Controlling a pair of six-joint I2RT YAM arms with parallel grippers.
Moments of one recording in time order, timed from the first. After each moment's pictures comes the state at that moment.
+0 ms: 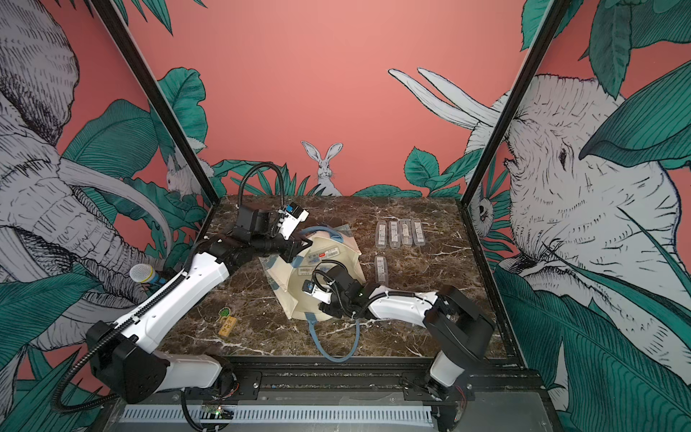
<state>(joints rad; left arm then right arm) -0.51 1.34 1.26 -0.57 0.46 0.04 0.94 1.67 0.91 -0.02 -0.08 -0.44</state>
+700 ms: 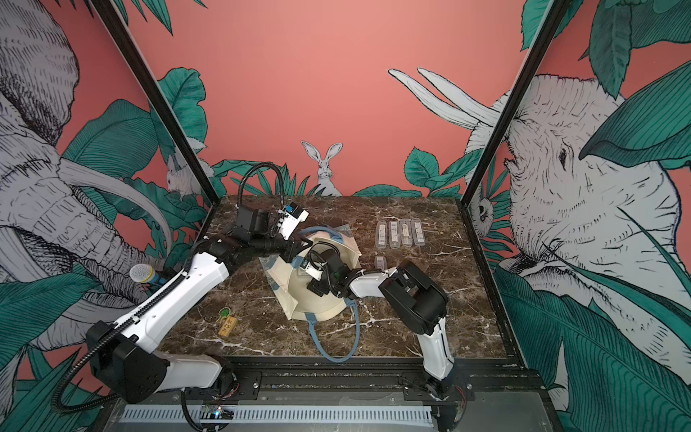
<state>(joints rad) -0.51 1.34 1.26 -0.57 0.48 0.04 0.82 2.00 1.11 0.20 -0.10 -0.37</state>
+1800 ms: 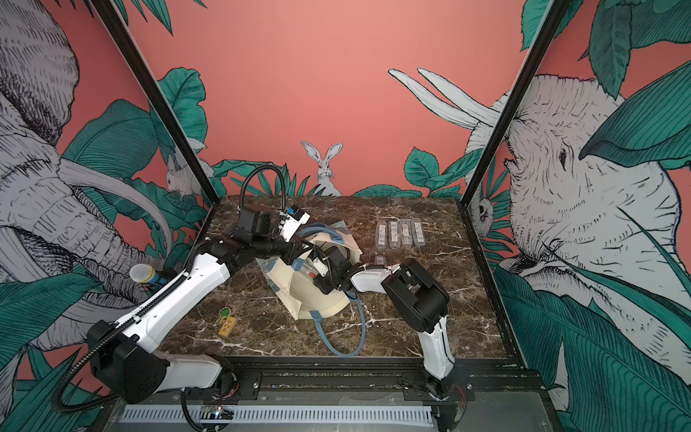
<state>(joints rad) -0.51 1.34 1.24 -0.57 0.49 0.05 0.80 2.00 1.16 0.00 -0.15 -0.03</state>
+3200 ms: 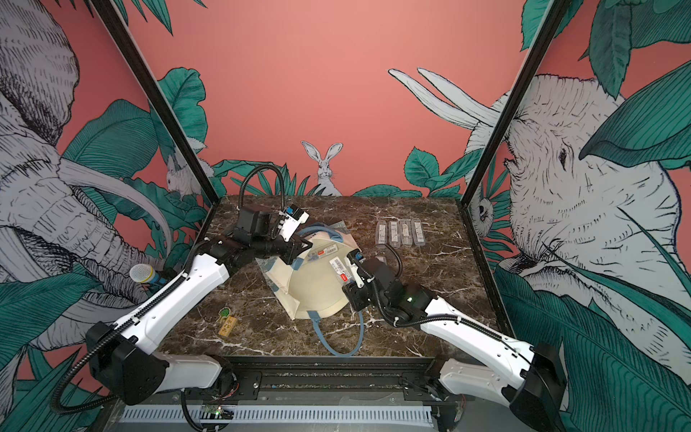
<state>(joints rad) -0.51 1.33 1.24 -0.57 0.46 0.04 0.89 1.07 0.91 -0.53 0.09 0.29</state>
